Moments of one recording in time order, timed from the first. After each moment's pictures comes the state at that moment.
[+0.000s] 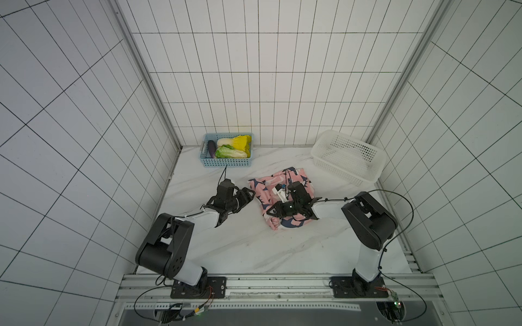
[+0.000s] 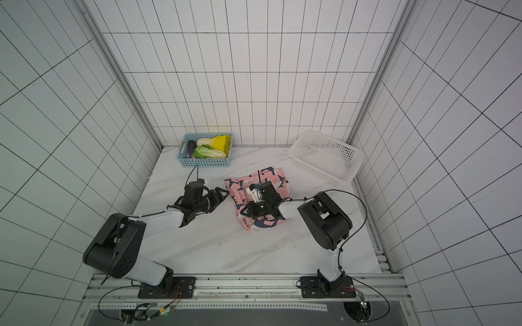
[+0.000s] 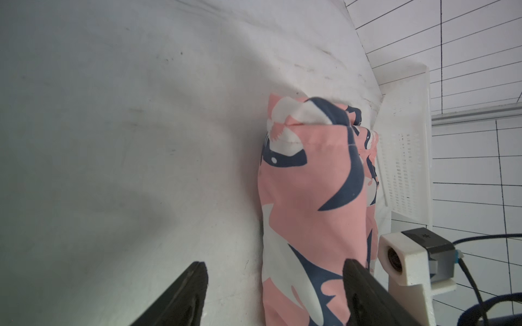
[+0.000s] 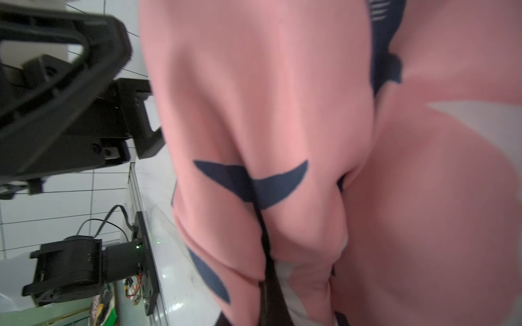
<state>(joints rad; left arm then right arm) -0.33 1.56 0.61 0.33 0.32 -0.96 0.73 1.89 0.87 0.29 -0.68 0.63</state>
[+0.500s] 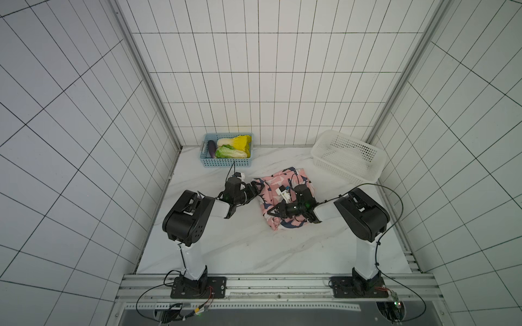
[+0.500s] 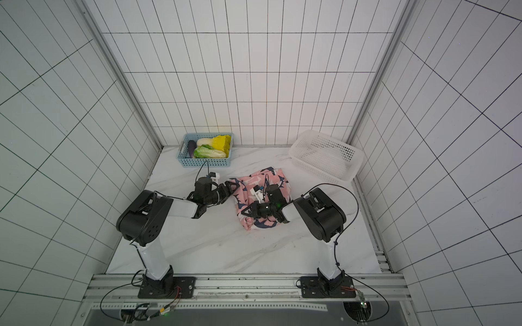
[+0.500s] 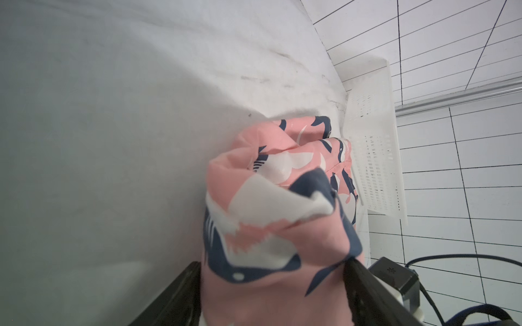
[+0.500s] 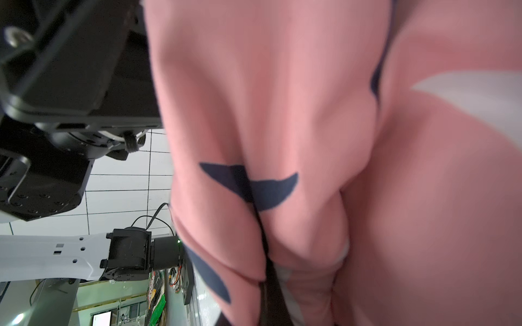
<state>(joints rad) -0.36 1.89 0.79 0.61 0.42 -0.96 0.68 1.98 0.80 0.58 -0.85 0.76</state>
